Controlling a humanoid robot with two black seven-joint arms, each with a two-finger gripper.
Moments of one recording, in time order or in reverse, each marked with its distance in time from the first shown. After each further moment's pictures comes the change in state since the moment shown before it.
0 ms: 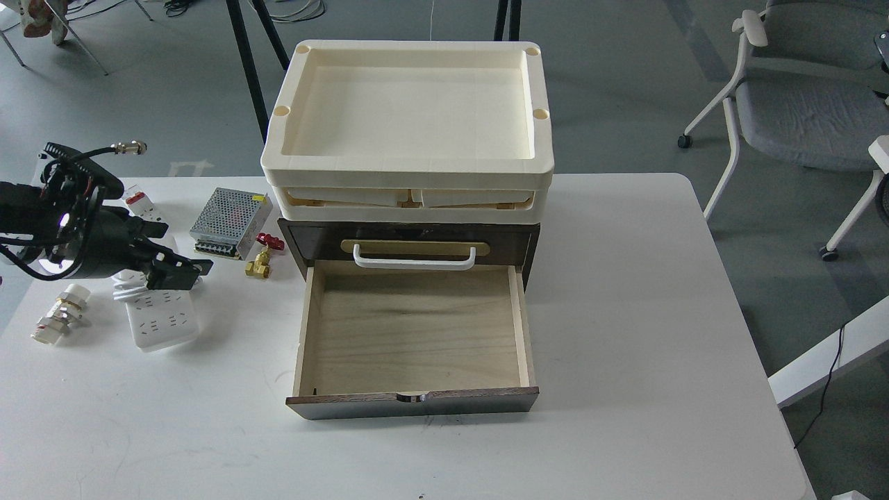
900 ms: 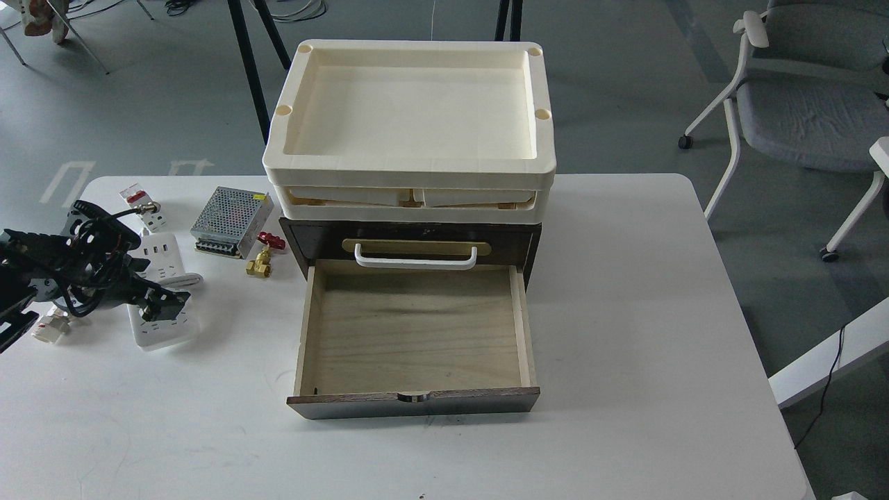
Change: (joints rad) left arm -0.051 -0.272 0.332 0.607 0.000 0.343 0.000; right arm -0.011 -0.010 0.002 0.005 0.004 0.000 0.000
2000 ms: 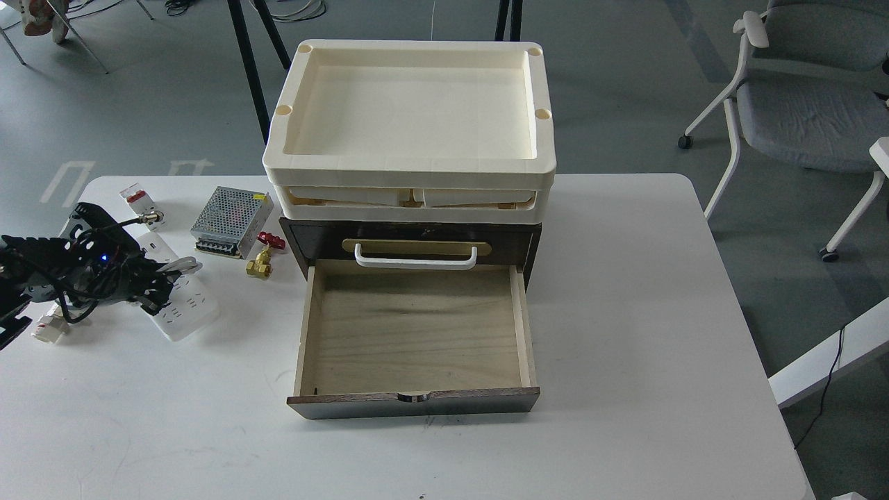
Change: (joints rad) left arm -0.035 0.011 0.085 0.007 0.000 0.195 0.000; right arm -0.022 -0.008 0.001 -0.007 0.000 0.000 0.002
